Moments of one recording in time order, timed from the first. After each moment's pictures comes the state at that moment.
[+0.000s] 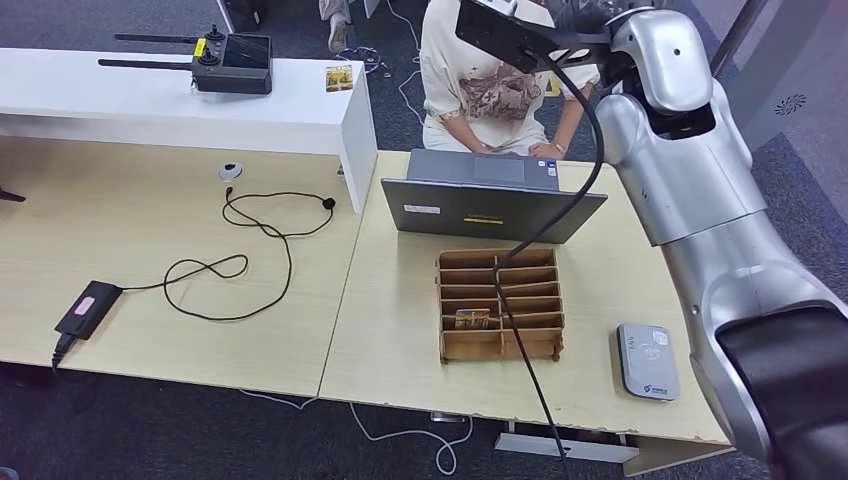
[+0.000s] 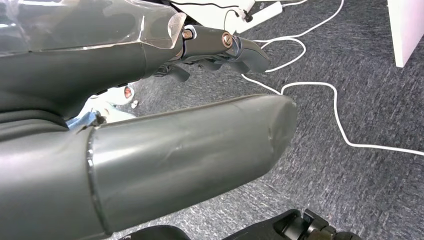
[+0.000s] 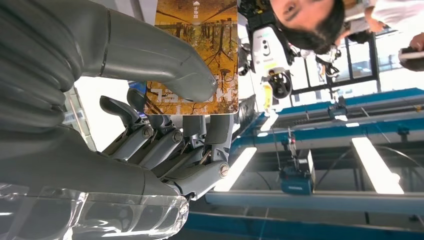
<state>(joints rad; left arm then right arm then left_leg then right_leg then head) 0.01 -0.23 -0.23 -0.17 -1.22 0.30 0.08 -1.29 -0.05 0.56 -0.54 1.03 -0.11 -0.07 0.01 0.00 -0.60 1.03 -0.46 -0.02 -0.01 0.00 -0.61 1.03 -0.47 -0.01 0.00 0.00</state>
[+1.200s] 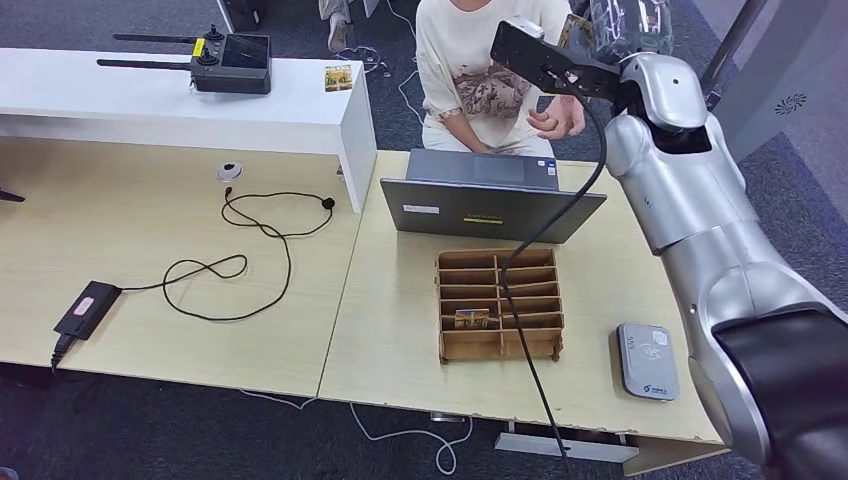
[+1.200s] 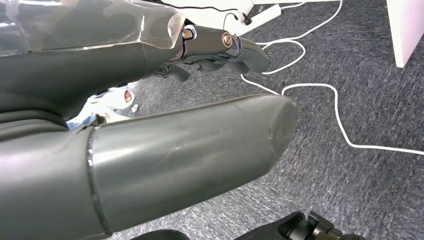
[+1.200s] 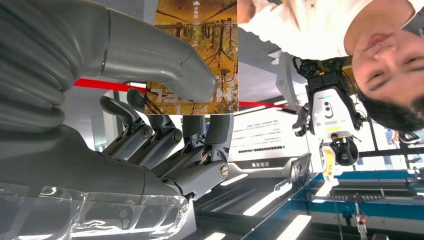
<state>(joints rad) 0.01 -0.22 -0.24 -0.17 -1.23 0.29 0.08 -1.27 -0.05 0.48 -0.37 1.03 -0.04 0.02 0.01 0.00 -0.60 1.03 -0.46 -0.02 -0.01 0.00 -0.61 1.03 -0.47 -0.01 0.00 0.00</state>
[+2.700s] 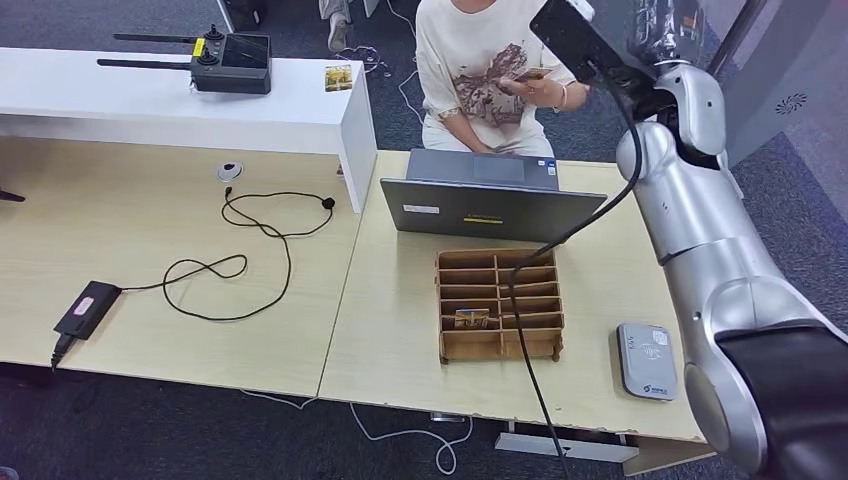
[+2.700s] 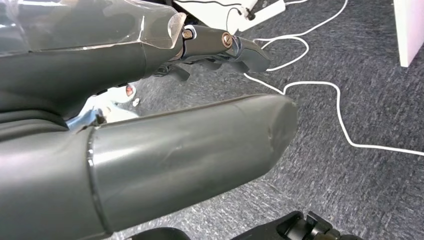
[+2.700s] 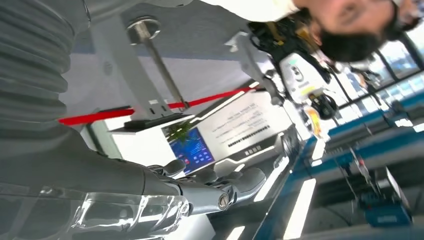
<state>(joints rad) 0.01 -0.23 -0.24 -0.17 -1.20 0.30 0.08 -1.20 -0.05 0.33 -0.40 0.87 -0.30 -0.17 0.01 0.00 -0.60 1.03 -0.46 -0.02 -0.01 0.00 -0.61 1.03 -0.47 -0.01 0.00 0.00</state>
